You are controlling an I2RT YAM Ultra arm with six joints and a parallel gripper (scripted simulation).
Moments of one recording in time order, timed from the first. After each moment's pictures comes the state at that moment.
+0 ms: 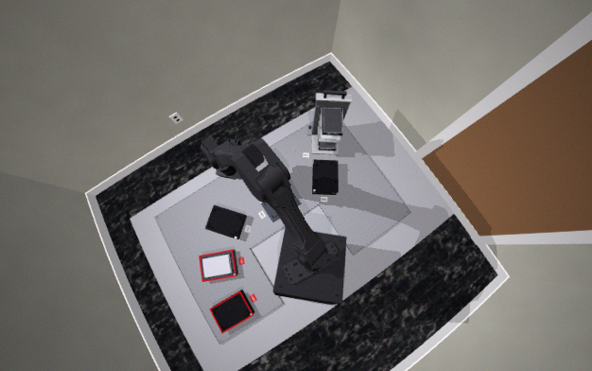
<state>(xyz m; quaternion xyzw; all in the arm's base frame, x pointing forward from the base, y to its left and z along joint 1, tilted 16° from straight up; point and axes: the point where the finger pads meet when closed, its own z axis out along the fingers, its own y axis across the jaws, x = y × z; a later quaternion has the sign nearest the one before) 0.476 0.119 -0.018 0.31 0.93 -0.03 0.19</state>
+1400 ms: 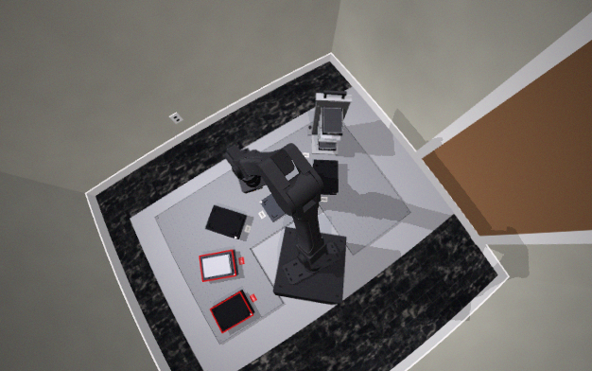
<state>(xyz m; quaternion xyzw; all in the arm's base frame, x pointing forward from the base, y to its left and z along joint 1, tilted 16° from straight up) 0.368 0.056 0.002 0.06 0.99 -0.08 0.13</state>
